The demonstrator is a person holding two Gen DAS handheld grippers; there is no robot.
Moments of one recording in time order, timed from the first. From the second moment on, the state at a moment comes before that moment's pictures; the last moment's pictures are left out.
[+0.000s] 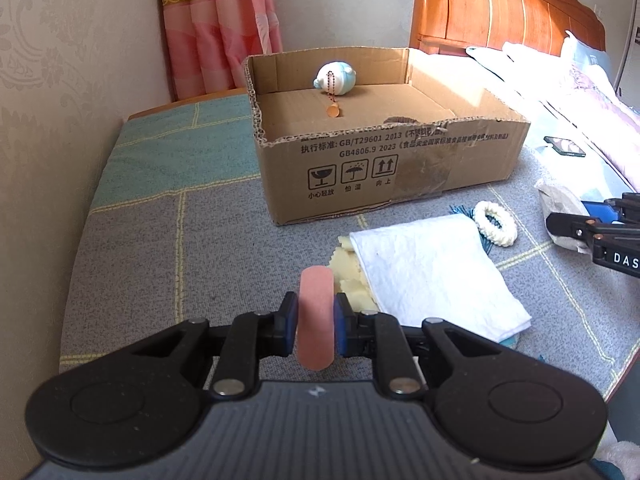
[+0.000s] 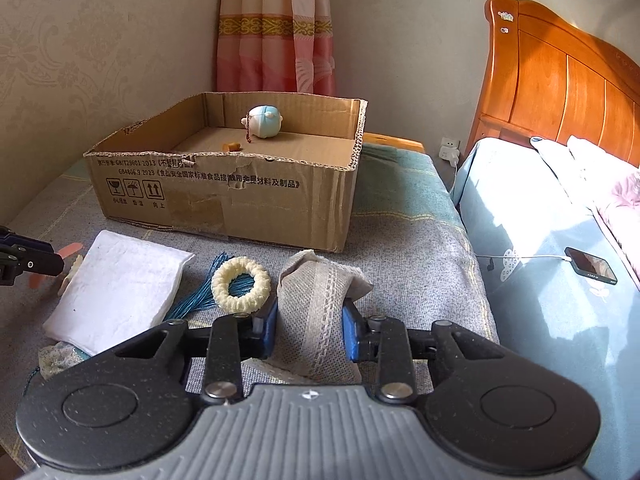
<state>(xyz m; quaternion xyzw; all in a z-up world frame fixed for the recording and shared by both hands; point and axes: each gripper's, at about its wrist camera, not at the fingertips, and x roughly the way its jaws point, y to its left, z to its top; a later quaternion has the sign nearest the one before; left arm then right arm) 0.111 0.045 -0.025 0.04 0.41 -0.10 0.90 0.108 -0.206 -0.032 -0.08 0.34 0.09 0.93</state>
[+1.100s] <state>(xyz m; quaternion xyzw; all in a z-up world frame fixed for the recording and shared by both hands) 0.241 0.001 0.032 0.10 0.32 -0.09 0.94 0.113 -0.202 0.024 -0.09 0.29 0.14 0.94</state>
